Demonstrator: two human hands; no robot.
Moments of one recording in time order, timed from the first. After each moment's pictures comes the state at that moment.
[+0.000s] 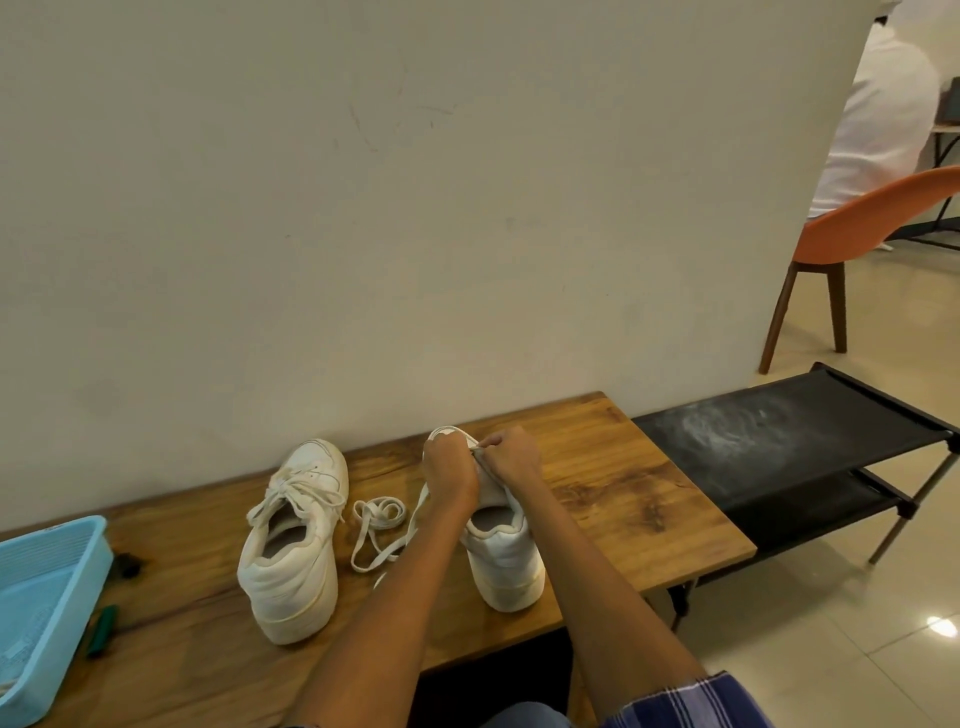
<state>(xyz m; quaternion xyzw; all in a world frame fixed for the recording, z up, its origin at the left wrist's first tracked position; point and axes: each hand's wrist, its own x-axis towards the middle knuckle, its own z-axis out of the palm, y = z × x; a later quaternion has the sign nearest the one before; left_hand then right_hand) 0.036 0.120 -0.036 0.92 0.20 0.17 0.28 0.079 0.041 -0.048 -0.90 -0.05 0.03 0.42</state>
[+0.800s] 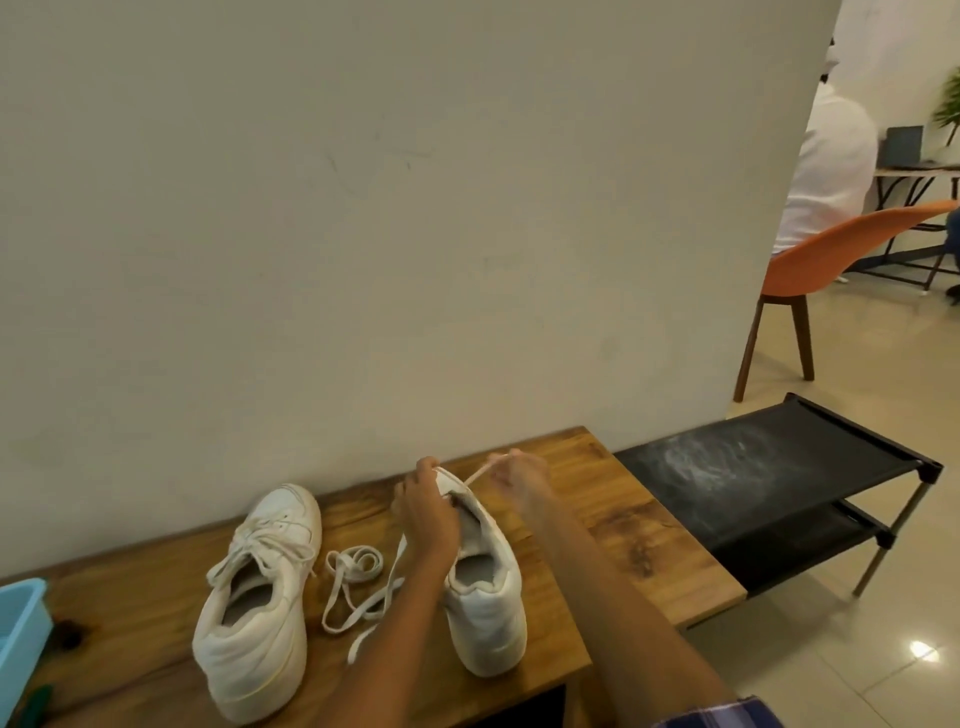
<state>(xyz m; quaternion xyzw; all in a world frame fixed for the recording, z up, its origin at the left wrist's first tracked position) 0.044 0.113 -0.052 0.89 0.19 0.24 0.34 0.111 0.022 -0.043 -0.57 0.15 0.08 0.80</state>
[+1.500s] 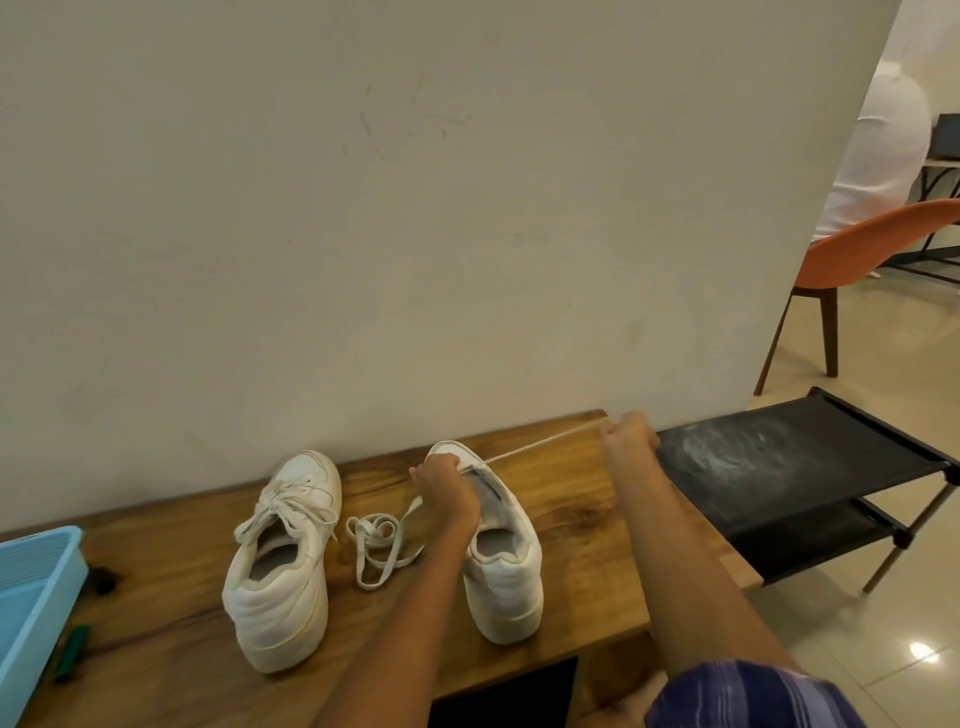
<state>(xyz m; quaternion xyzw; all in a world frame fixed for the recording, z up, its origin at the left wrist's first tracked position) 0.055 0.120 -0.062 0.86 0.28 0.21 0.37 0.117 -0.058 -0.015 -0.66 0.25 -0.06 0.70</state>
